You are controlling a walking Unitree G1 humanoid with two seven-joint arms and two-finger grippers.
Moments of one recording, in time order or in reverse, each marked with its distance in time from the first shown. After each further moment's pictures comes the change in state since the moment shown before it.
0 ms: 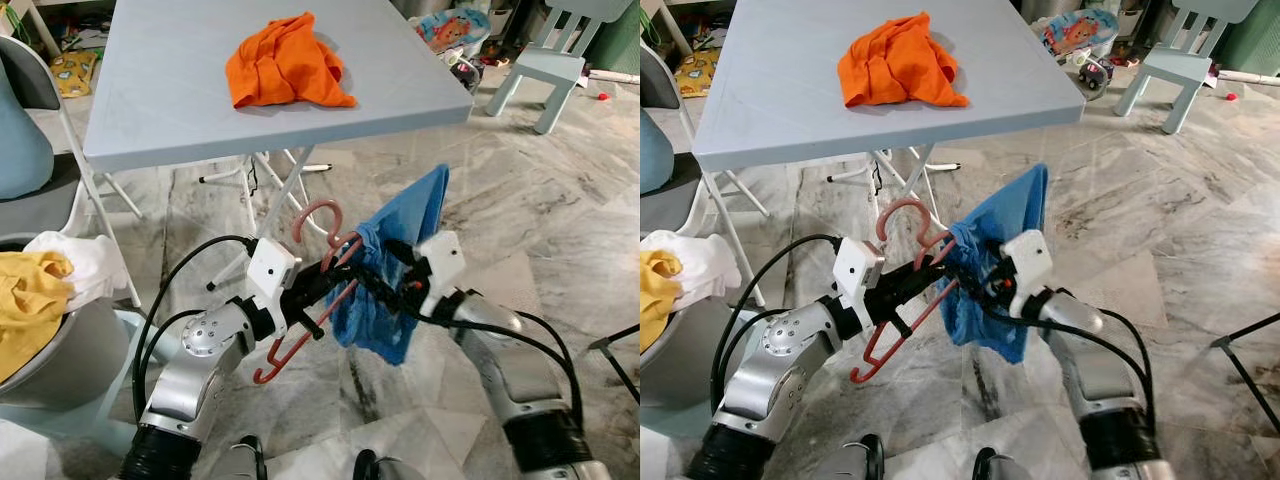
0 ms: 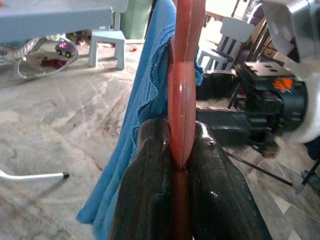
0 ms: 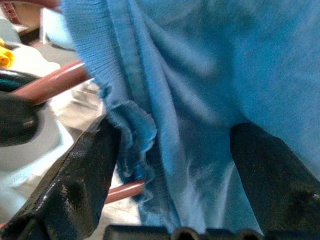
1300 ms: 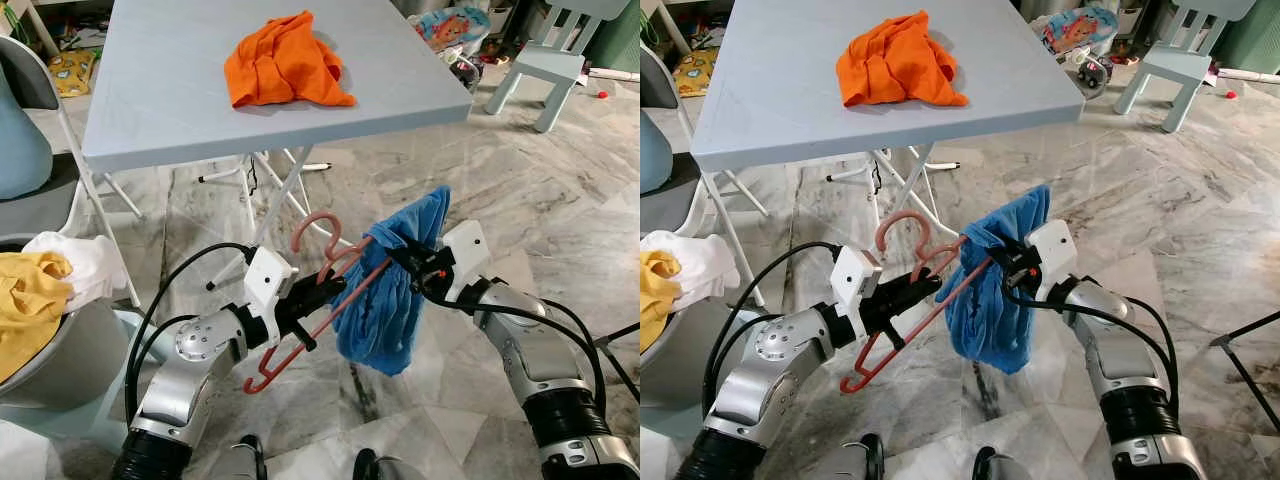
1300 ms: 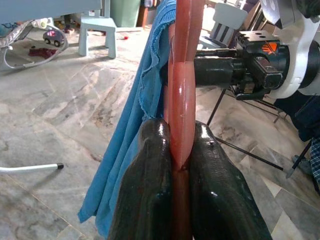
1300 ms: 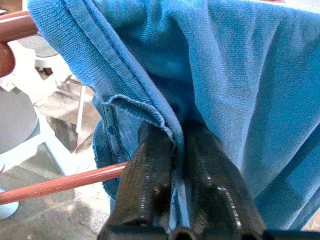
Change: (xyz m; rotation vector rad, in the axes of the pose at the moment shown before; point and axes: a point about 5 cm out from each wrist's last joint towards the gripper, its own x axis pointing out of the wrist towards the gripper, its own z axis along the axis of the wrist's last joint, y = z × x) left arm -0.006 0.002 -0.004 0.009 0.038 -0.031; right arm -0.015 -0.039 -0.001 -0.023 0.011 0.010
